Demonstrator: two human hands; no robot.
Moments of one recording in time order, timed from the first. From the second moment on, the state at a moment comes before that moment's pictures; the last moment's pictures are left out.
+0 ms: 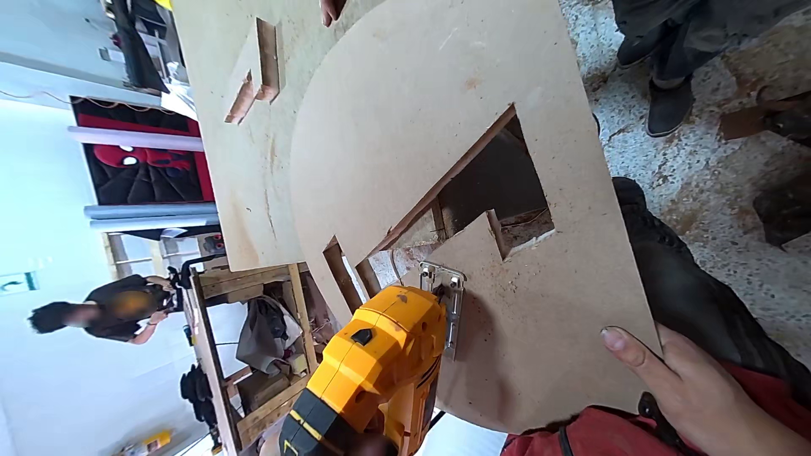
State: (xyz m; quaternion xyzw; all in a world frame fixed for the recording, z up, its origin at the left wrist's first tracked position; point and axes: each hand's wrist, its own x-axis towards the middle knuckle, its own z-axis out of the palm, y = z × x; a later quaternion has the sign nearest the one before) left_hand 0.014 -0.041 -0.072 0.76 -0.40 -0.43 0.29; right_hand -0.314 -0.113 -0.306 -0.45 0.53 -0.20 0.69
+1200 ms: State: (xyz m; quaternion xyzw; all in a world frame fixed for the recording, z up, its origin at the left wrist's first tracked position) left_hand 0.007 -0.060 -0.074 0.74 -0.43 -0.43 0.29; right_hand -0.312 -0.113 -0.305 -0.44 0.53 -0.21 0.69
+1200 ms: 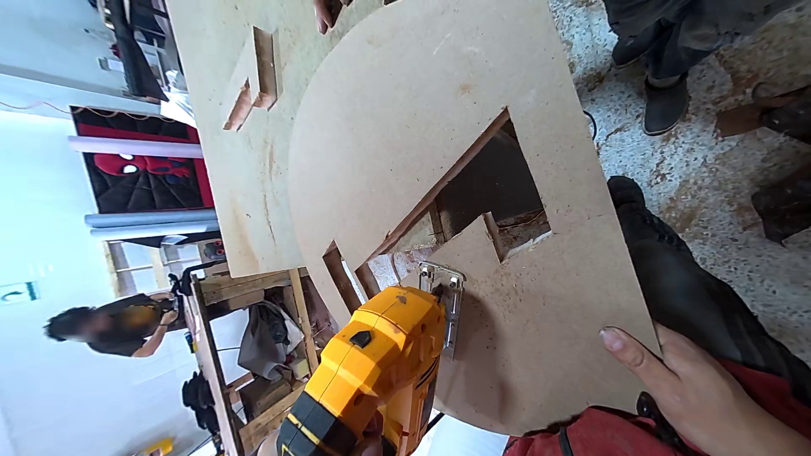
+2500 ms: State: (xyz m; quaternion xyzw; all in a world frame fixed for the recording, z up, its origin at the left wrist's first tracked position) left_hand -0.007 -0.080 -0.069 0.74 -0.42 -0.45 0.27; right_hand -0.311 -0.115 -0.304 -0.45 0.54 -0.20 0.68
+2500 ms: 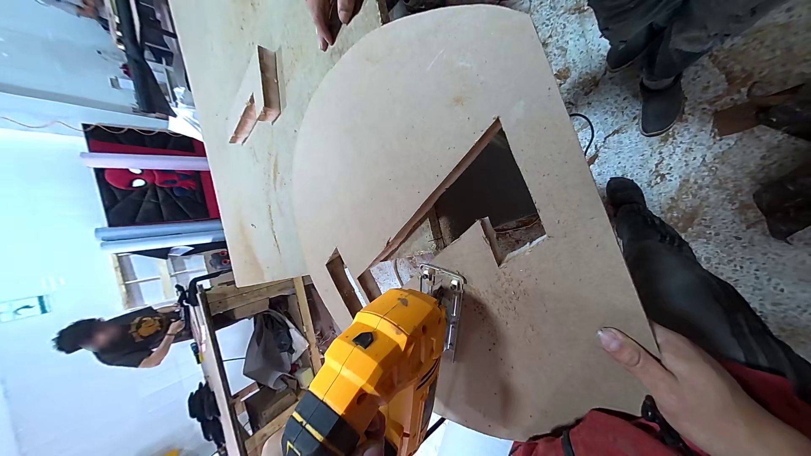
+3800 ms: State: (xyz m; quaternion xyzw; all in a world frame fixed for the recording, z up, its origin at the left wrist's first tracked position) left_hand 0.003 -0.085 -0.078 0.70 -0.48 -0.45 0.29; right_hand -0.309 -0.114 -0.304 -0.46 0.54 -0.21 0.67
